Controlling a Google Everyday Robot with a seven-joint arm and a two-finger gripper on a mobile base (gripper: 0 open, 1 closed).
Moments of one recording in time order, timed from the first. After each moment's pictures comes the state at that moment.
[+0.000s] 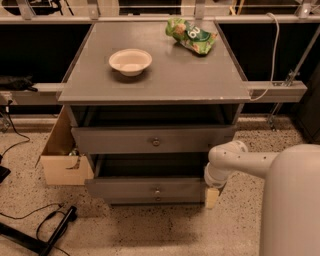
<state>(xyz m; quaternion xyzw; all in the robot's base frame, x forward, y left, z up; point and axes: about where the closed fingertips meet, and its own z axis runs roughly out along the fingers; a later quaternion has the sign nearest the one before) 0.589 -0.205 0.395 -0.66 0.75 0.01 0.07</state>
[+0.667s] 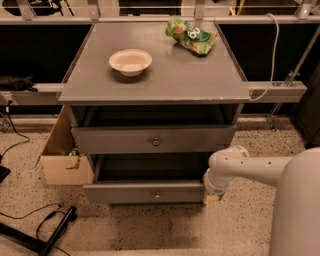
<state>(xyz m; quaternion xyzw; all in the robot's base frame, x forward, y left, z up) 0.554 -0.192 0.401 -0.69 0.72 0.02 0.07</state>
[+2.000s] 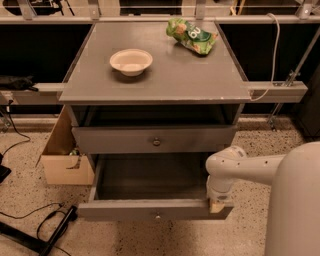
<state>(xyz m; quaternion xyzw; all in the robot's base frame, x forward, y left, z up) 0.507 -0.218 0.409 -0.72 0.69 0.02 -0.03</state>
